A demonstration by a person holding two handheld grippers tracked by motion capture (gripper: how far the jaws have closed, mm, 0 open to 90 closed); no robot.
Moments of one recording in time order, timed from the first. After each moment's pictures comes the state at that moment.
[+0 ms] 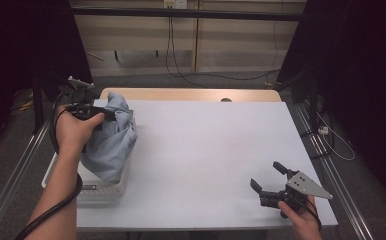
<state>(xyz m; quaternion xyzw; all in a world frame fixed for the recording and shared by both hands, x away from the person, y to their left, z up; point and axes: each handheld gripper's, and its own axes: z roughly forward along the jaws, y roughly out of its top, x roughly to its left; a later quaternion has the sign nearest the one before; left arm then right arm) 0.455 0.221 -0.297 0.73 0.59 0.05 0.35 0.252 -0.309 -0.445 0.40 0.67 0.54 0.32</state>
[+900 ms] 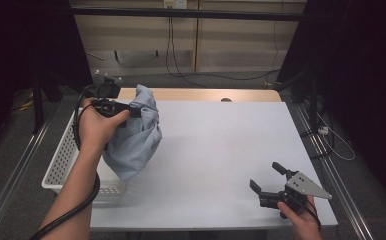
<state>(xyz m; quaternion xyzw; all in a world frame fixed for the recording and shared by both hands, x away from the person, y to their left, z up) 0.442 0.153 -0.274 0.77 0.52 0.04 0.38 0.251 -0.308 -0.445 0.39 0.68 0.54 0.31</state>
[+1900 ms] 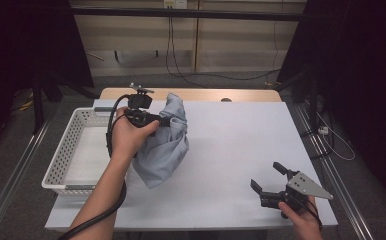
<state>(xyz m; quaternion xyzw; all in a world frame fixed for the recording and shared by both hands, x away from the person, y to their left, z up) 0.434 0.091 -0.304 0.78 0.47 0.01 0.41 0.251 -0.309 -0.445 0.39 0.68 0.54 0.31</state>
